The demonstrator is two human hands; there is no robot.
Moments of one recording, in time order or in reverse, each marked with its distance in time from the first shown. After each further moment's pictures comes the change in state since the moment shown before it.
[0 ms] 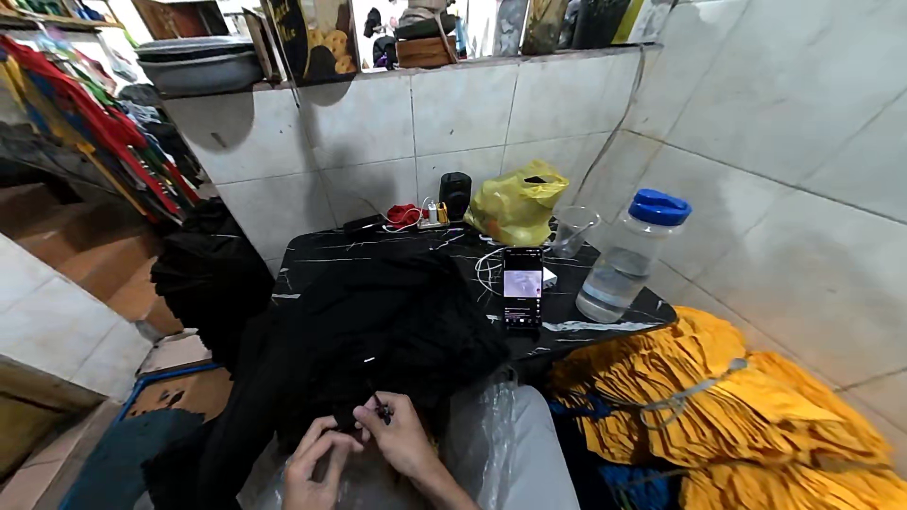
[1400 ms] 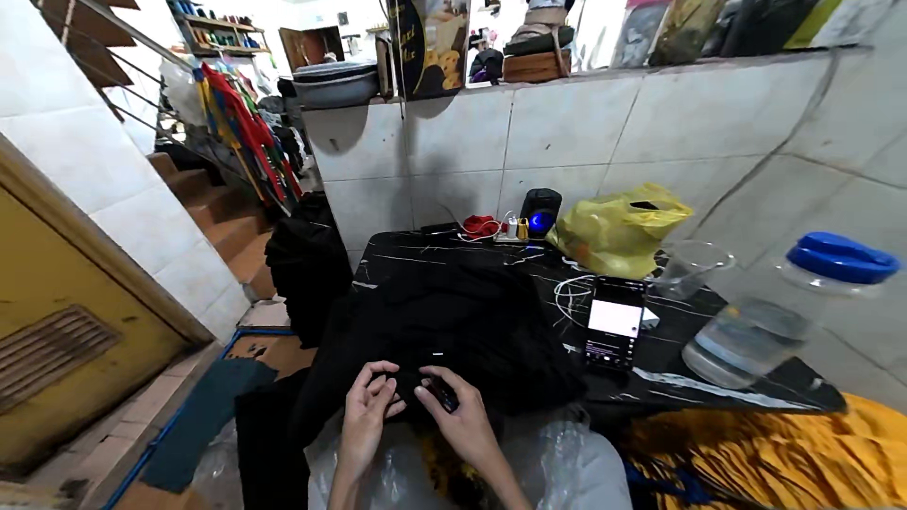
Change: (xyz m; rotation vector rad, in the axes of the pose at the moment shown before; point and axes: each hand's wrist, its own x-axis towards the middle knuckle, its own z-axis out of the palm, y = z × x) left_hand 0.048 0.015 -0.004 -0.453 0.223 -0.403; right_hand 0.021 -0.003 -0.018 -0.365 0.023 -0.287
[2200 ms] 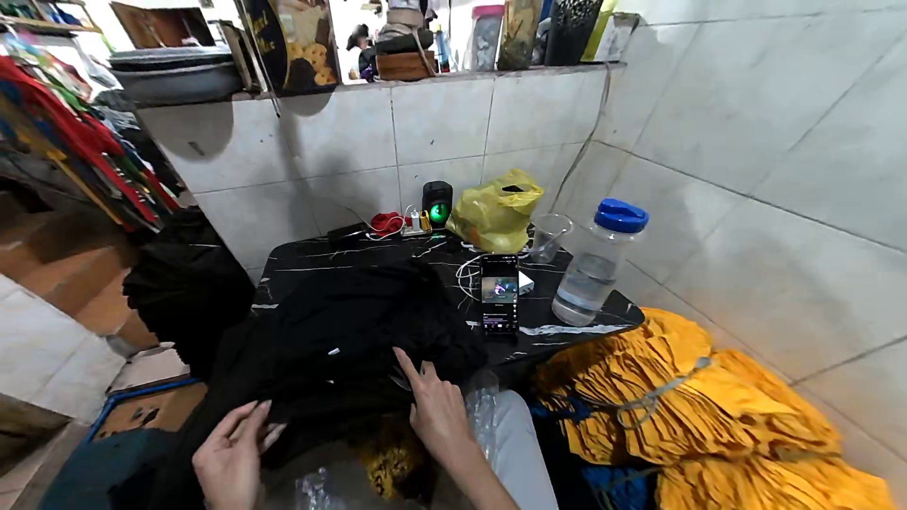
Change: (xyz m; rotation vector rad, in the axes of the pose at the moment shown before) left_hand 0.014 0.007 -0.014 0.263 0.370 0.051; right_hand -0.007 -0.038 -0.071 -0.892 -0.159 0.513
